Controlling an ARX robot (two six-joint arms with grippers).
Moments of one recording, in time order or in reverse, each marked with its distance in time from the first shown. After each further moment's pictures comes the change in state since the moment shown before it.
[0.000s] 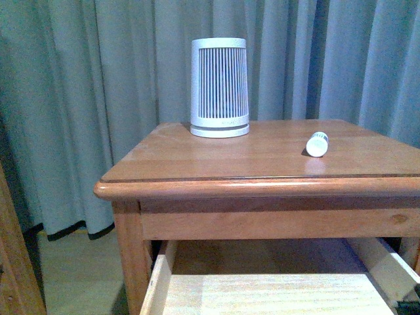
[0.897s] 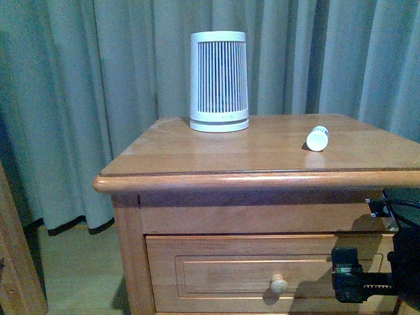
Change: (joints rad) left arm 0.000 0.000 0.000 0.000 0.000 0.000; right arm -0.262 0.250 0.387 0.051 -0.132 -0.166
